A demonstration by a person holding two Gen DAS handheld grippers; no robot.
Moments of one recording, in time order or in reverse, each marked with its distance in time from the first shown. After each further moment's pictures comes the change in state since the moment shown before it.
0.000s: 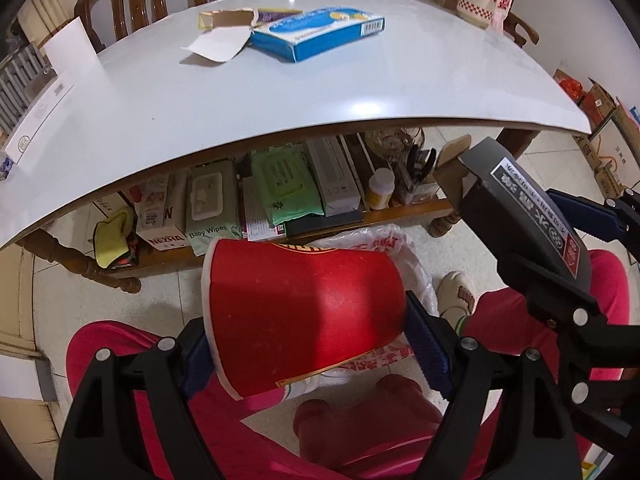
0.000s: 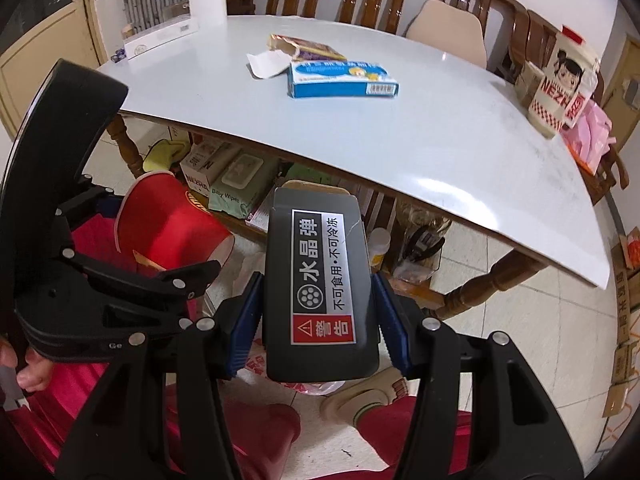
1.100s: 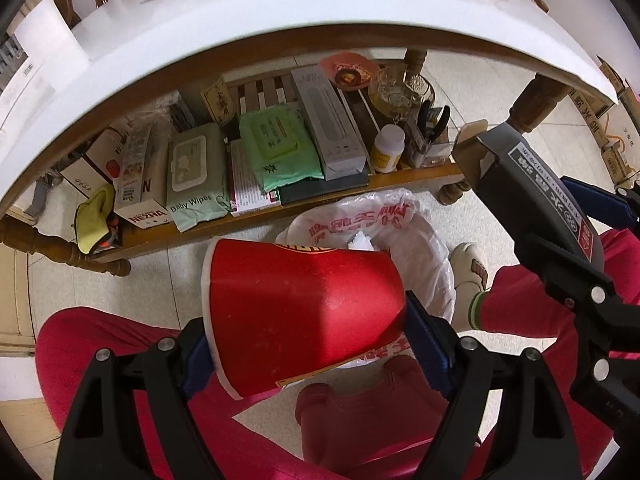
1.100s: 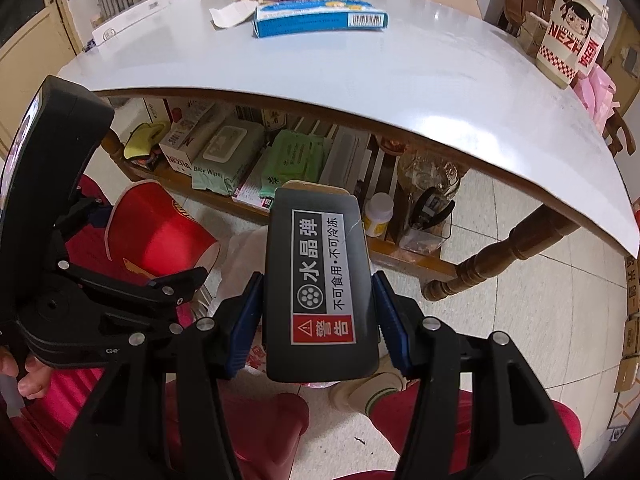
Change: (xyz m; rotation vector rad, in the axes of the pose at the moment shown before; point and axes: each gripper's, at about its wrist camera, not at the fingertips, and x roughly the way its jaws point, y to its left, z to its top) left arm 0.059 0.003 -0.005 0.020 0.131 -0.007; right arm 0.055 -0.015 -0.009 0.062 0.104 0.010
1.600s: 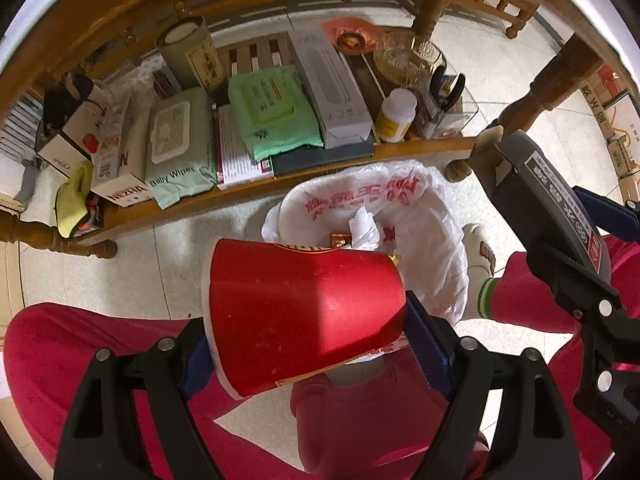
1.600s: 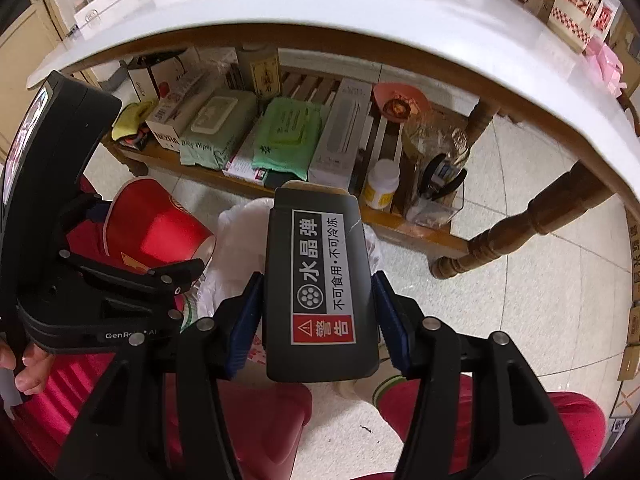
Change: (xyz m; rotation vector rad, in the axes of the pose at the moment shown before) left arm 0.050 0.005 0.001 -0.012 0.105 -0.016; right arm 0.045 -0.007 -0.012 0.028 0.091 0.011
